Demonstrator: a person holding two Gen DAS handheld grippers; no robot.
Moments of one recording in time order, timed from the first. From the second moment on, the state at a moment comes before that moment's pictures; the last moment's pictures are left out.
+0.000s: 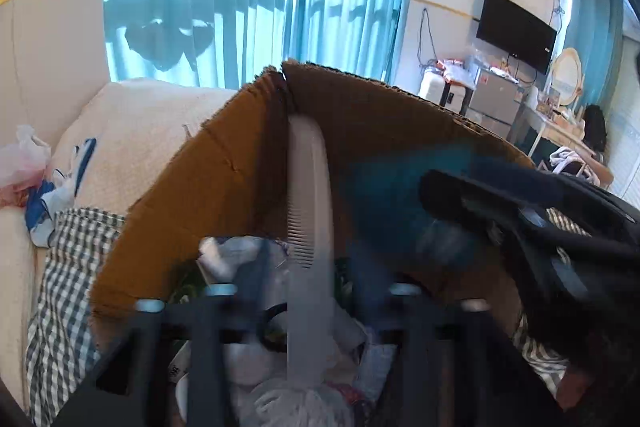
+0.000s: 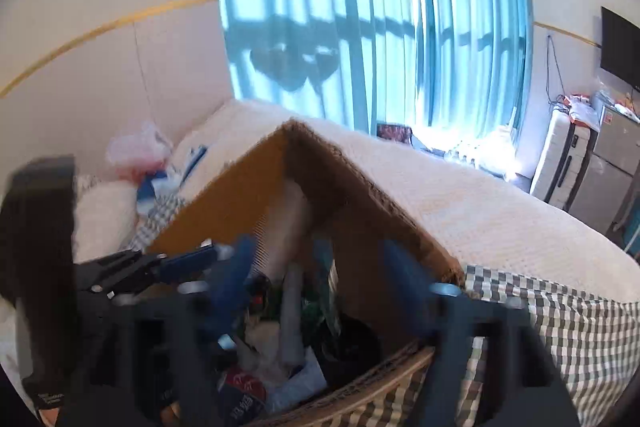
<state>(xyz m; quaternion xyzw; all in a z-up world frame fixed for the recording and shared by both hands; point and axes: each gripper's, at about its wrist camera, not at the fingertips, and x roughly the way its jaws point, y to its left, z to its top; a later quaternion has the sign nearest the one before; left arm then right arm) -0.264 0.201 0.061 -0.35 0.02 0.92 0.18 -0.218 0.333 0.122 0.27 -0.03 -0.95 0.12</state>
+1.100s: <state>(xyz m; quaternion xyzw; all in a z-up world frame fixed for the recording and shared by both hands) -0.085 -0.019 -0.080 -0.48 -0.05 0.87 -0.01 -0.059 0.195 0.045 0.36 0.01 -0.91 0.19</state>
